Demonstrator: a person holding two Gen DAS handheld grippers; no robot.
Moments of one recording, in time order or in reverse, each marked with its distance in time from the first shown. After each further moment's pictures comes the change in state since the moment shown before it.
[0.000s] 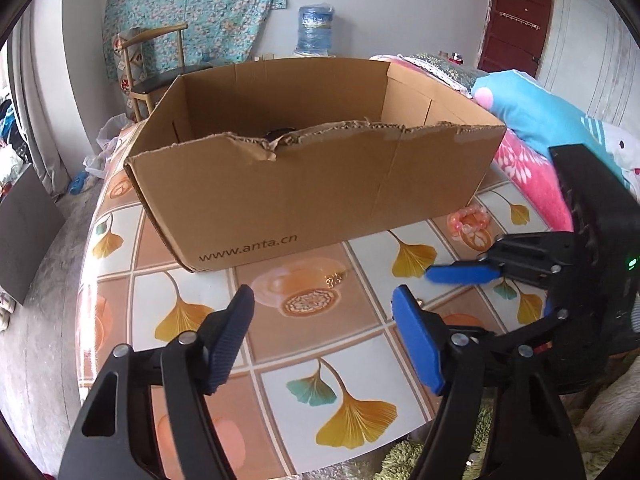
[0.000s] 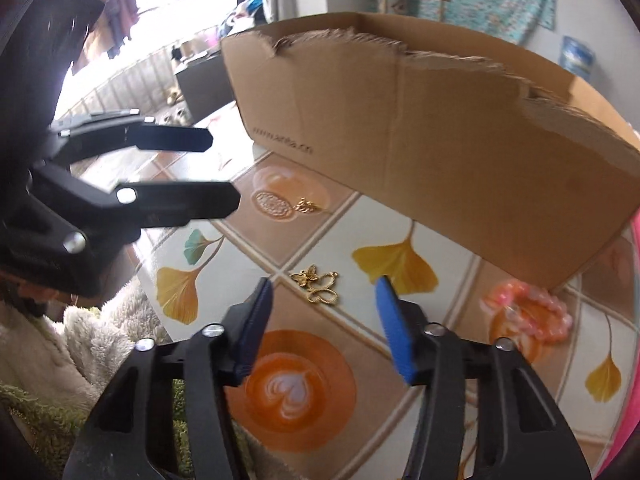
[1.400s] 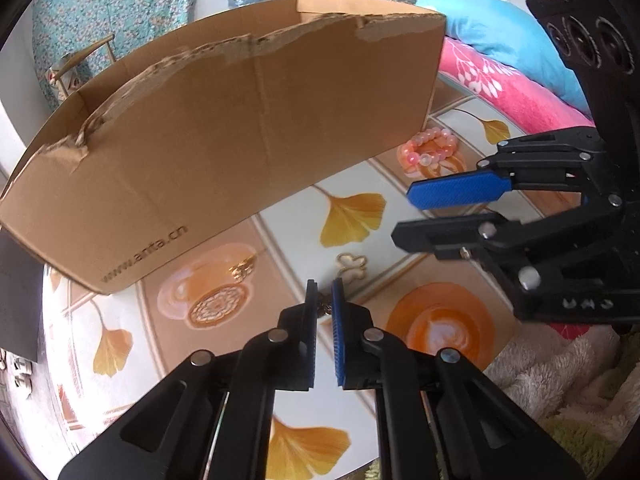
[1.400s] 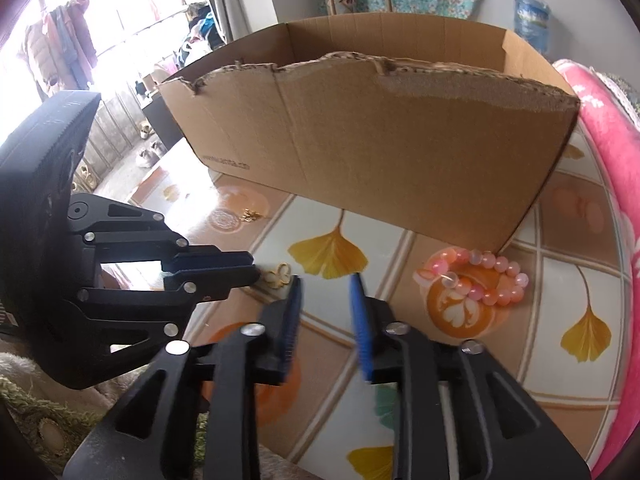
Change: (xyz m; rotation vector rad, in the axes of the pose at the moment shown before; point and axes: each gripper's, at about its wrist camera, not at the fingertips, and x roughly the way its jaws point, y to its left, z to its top) left arm 0.055 -0.057 -0.006 0.235 0.153 -0.032; right arm -0.063 -0.062 -0.014 0.203 -0.013 -0.015
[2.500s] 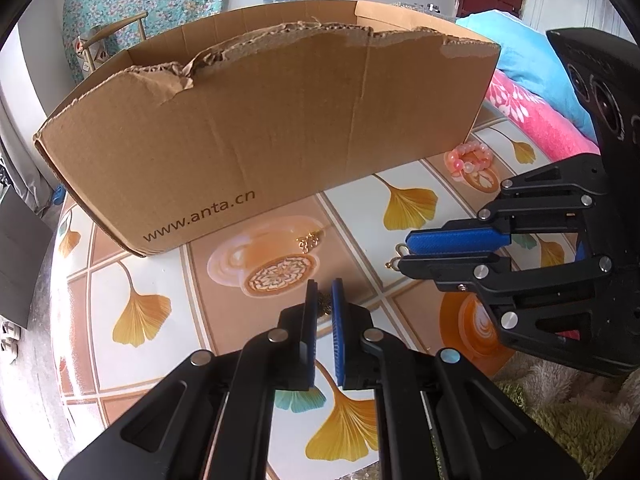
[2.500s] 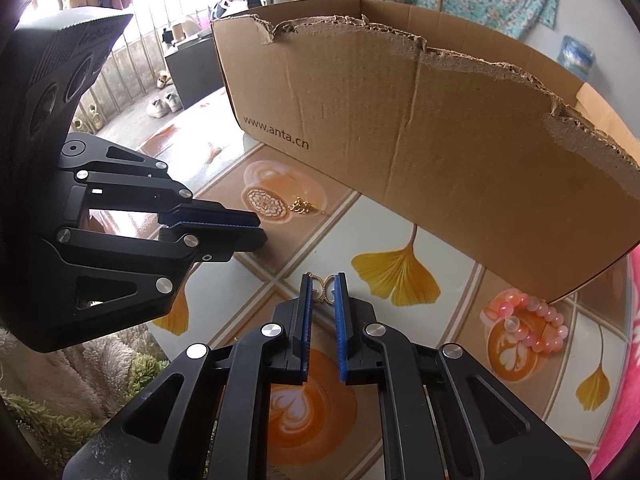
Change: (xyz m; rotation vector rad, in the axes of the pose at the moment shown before) left arm -0.012 0.038 -0.018 -0.115 -0.020 0.005; right arm 0.049 0.063 0.012 -0.196 0.060 -0.046
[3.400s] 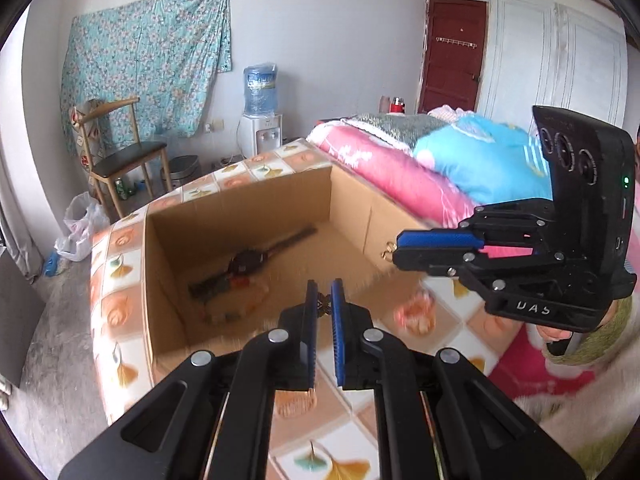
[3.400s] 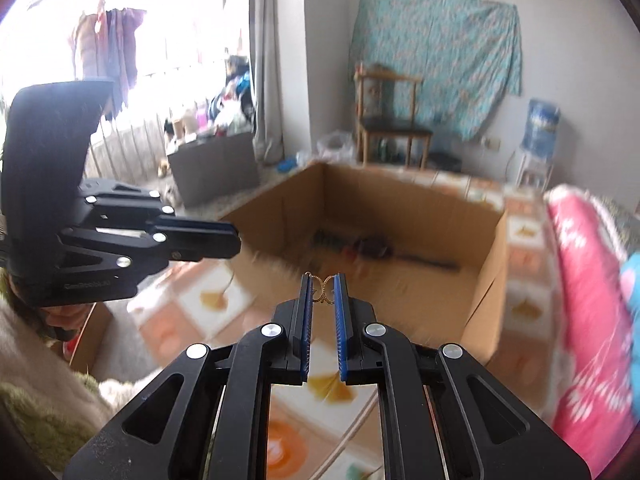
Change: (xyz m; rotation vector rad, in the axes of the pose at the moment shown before) left arm -0.120 0.022 0.086 0.045 -0.316 -0.106; right arm -0.115 -0.059 0.064 0.034 -0.375 -0.040
